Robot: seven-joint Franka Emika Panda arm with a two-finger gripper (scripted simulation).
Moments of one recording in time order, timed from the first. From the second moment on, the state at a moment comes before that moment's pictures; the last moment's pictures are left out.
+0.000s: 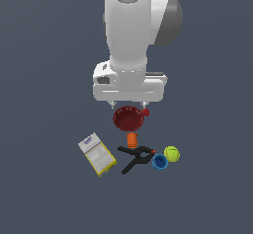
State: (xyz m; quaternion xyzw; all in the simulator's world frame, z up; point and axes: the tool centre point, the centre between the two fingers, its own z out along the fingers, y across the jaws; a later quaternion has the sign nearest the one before) arm 0.033 0.006 0.276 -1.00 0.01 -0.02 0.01
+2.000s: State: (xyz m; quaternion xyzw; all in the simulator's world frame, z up) arm 0.044 0.026 0.037 -1.00 0.00 0.00 0.00
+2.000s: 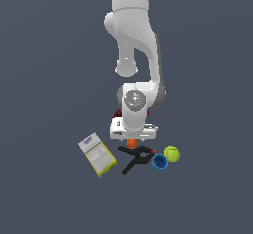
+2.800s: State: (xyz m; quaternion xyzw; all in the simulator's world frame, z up) arm 0.045 0.026 0.031 -1.00 0.00 0.00 0.00
